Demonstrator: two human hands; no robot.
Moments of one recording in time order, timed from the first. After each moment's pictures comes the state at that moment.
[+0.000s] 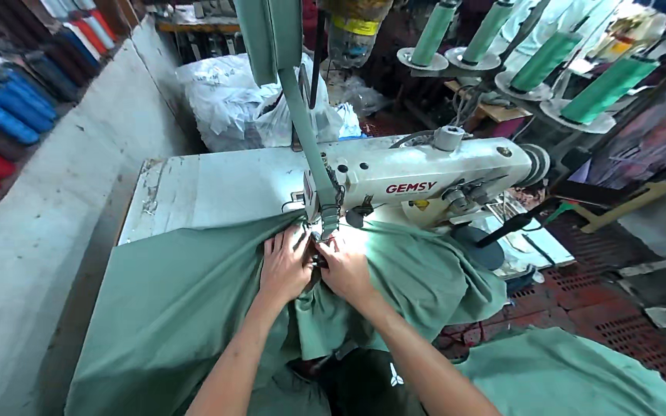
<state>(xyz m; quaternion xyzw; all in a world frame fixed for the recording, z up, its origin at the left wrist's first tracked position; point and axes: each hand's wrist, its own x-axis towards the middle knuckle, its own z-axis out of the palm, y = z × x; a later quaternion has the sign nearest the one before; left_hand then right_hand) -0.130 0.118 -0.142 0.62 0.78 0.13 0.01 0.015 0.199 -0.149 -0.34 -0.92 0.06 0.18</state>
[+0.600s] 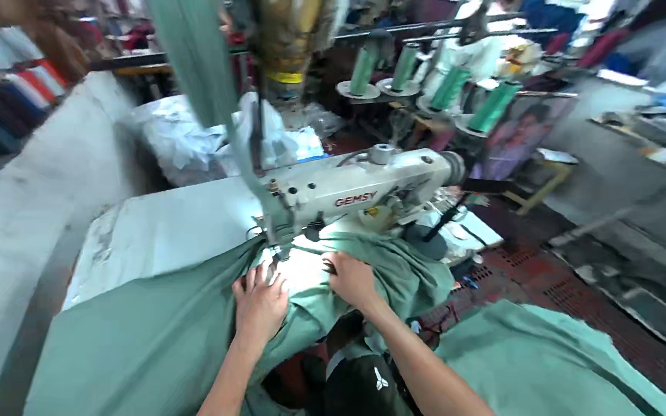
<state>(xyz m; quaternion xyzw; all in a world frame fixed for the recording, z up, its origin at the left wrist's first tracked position) -0.096 0.101 -0.142 0.61 0.77 0.16 -0.03 0.086 0.215 -0.102 -0.50 -0.84 0.19 0.03</state>
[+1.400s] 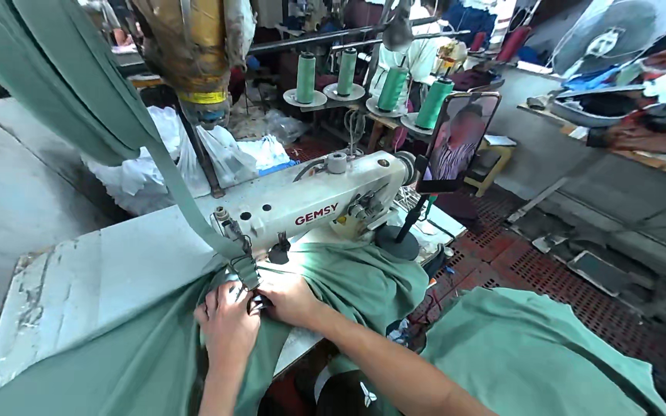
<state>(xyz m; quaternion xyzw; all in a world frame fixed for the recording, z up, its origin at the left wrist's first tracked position) -0.098 0.128 -0.126 0.58 0.79 0.18 -0.09 0.027 0.229 -0.159 -0.25 -0.93 0.09 0.25</state>
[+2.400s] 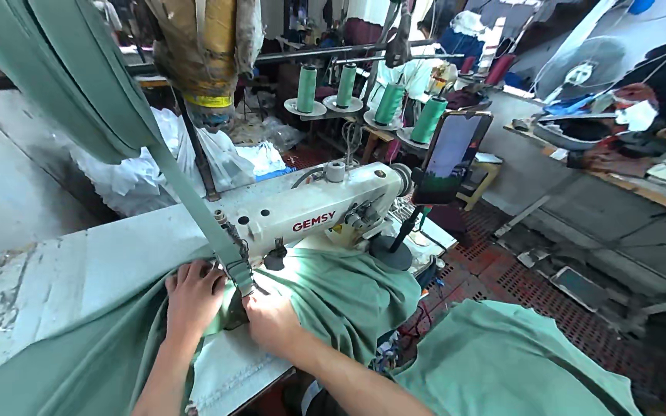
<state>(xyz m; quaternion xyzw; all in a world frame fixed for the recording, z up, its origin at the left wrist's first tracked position) -0.178 0.168 -0.123 0.64 0.73 0.24 -0.07 0.005 0.186 -0.122 -0.38 -0.91 0.12 0.09</state>
